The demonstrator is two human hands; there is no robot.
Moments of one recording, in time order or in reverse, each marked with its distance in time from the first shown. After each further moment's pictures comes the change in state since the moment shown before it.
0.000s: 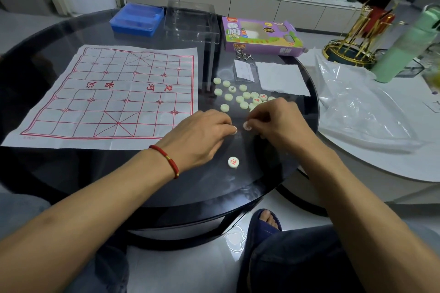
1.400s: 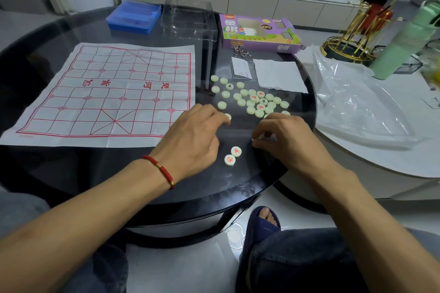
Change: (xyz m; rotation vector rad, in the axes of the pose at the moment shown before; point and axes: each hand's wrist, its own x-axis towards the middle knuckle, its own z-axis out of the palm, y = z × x) left_hand -0.012 0.025 -0.009 -0.111 0.138 -0.224; right_hand -0.036 0.025 -0.001 -0.184 -0.008 -0.240
